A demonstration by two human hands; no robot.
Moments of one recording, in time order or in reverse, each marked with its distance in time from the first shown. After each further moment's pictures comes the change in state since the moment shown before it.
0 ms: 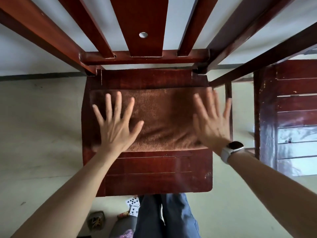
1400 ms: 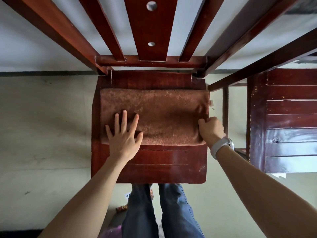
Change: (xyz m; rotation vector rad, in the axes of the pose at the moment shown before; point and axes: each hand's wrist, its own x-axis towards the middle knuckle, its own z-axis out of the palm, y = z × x) left_hand -0.049 0.014 -0.006 -0.087 -0.256 -0.140; right_hand -0.003 -0.019 -0.033 0.569 -0.297 0.890
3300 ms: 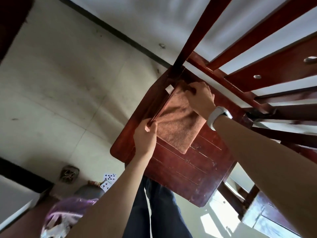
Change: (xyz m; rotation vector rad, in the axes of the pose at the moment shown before) left_hand -0.033 -0.021 -0.021 -1.294 0.431 -0.756; right_hand -0.055 -0.188 0.098 -0.511 -0.188 -0.939
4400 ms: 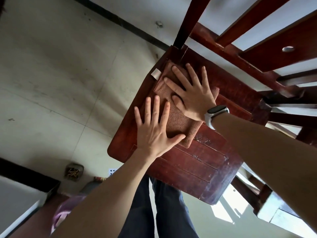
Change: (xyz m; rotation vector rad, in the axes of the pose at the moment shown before) left_hand 0.022 -0.048 0.026 1.066 -0.141 0.692; right_hand 0.003 0.036 0.052 -0.672 0.027 -0.644
